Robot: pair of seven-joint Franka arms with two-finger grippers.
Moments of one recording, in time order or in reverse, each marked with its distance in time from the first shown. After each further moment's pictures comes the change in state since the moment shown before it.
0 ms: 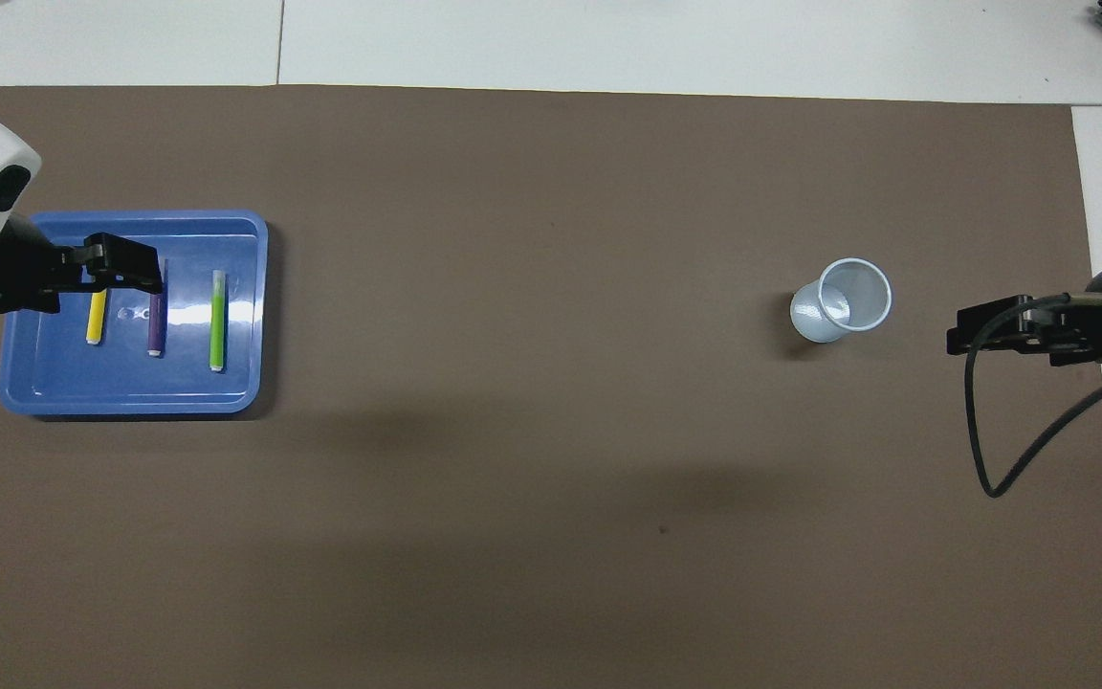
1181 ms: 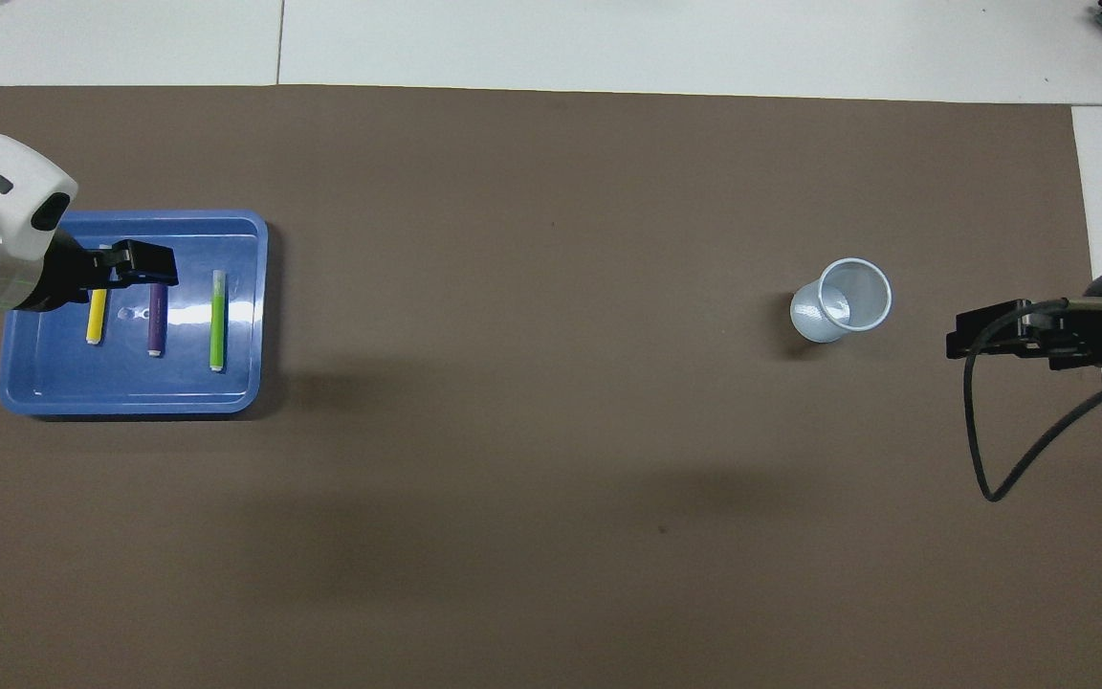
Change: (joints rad) left arm 0.054 0.052 -0.005 -0.188 0.001 0.313 0.051; right arm 0.000 -0.007 0.000 -0.010 0.000 0.000 0.000
